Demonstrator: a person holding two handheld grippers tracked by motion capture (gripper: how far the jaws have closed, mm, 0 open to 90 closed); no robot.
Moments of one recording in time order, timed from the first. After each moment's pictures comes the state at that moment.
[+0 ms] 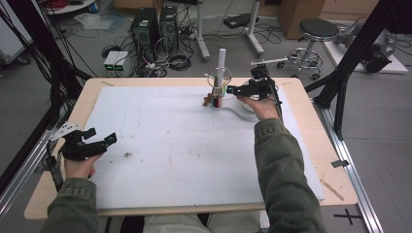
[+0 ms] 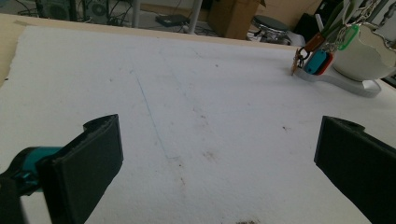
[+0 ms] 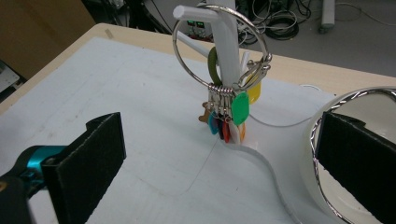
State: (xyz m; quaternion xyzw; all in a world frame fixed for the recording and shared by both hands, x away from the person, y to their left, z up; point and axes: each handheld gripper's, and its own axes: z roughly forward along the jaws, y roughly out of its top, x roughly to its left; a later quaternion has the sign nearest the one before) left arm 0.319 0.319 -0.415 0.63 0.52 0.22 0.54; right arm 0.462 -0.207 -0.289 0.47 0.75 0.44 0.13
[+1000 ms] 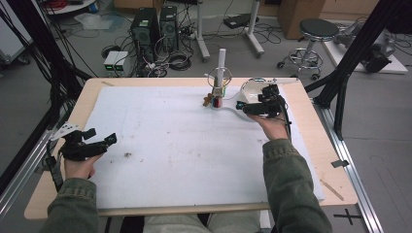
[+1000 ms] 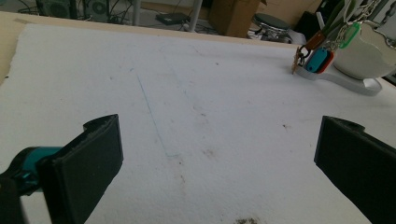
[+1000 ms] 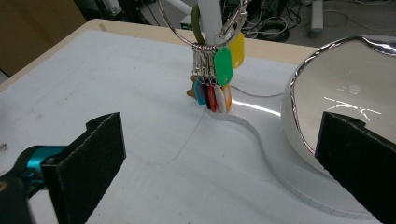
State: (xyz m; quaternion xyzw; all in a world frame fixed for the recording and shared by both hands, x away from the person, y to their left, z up) left arm 0.318 0.319 -0.415 0.63 0.52 0.22 0.53; right arm 0.424 -0.237 -0.322 0.47 0.74 0.45 0.16
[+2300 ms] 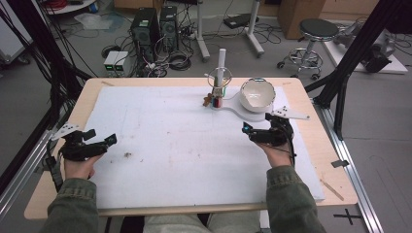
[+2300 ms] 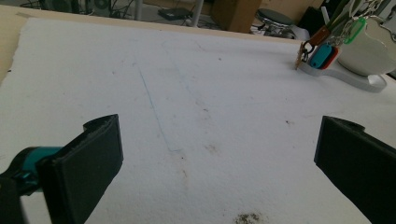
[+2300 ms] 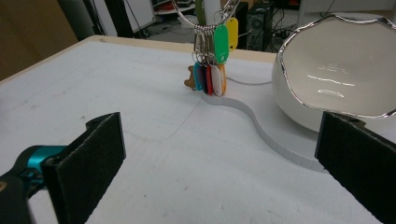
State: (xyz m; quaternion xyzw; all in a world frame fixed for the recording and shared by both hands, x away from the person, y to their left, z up) left arm 0.318 0.319 -0.415 0.63 0.53 0.22 0.52; right arm 0.356 -0.254 -0.368 0.45 0.70 0.50 0.23
